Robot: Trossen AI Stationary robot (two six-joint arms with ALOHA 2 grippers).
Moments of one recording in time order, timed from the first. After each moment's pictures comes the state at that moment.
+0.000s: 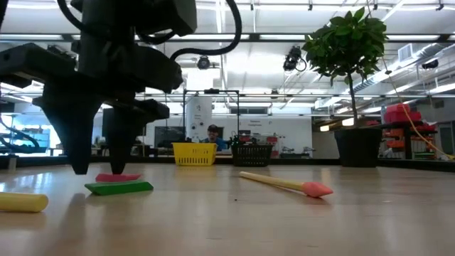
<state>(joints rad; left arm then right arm) -0.30 1.82 1.11 -0.72 0.05 0.02 0.58 1.26 1.37 -1.06 0.59 1.26</state>
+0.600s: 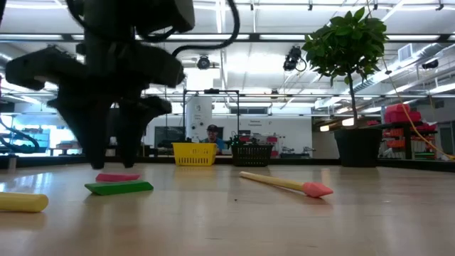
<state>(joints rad) -0.29 1.77 1.07 -0.66 0.00 0.01 0.58 1.26 1.37 -1.06 0.62 1.28</state>
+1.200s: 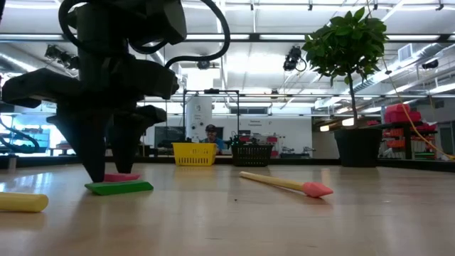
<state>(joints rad) -0.28 1.77 0.98 -0.56 -0.02 0.00 0.58 1.26 1.37 -1.06 0.66 1.32</state>
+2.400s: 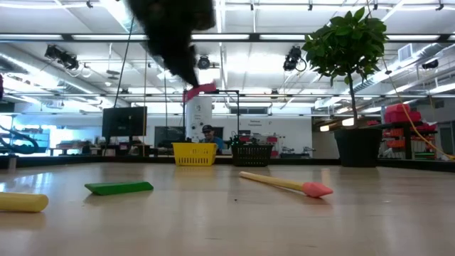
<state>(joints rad) -0.12 1.58 1.14 -0.53 -0.03 -0.13 0.67 1.22 1.37 -1.05 0.55 1.39</state>
